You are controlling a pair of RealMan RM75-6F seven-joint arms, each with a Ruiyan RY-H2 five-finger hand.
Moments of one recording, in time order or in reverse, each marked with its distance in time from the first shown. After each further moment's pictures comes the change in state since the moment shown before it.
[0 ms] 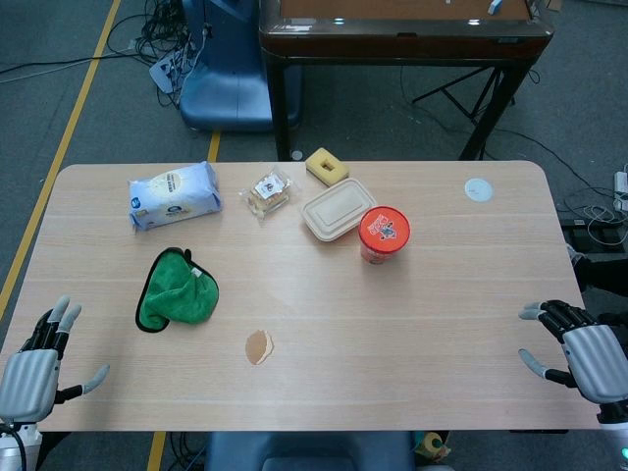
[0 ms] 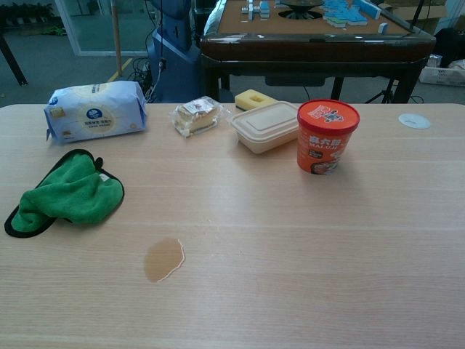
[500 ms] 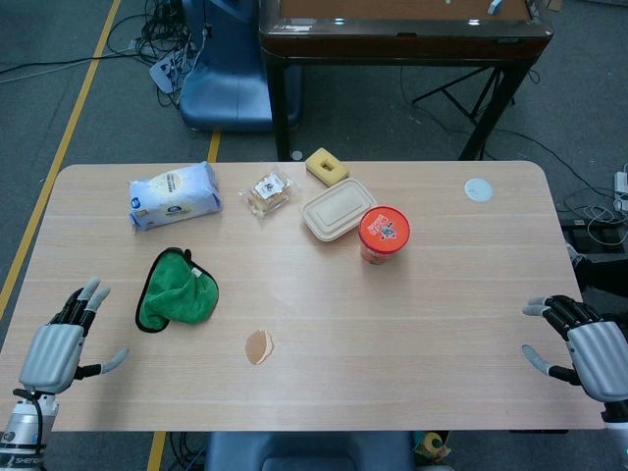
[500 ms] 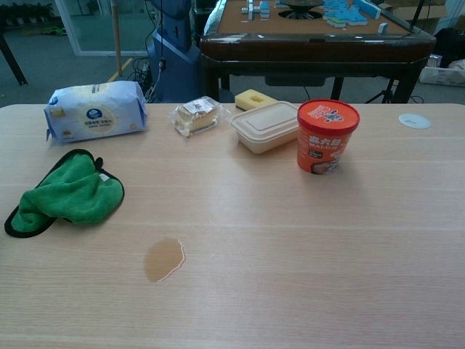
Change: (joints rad) left arm -0.134 0.034 -0.049 0.012 -0.013 -0.175 -0.041; right arm -0.001 0.036 0.016 -0.044 0.001 0.022 -0.036
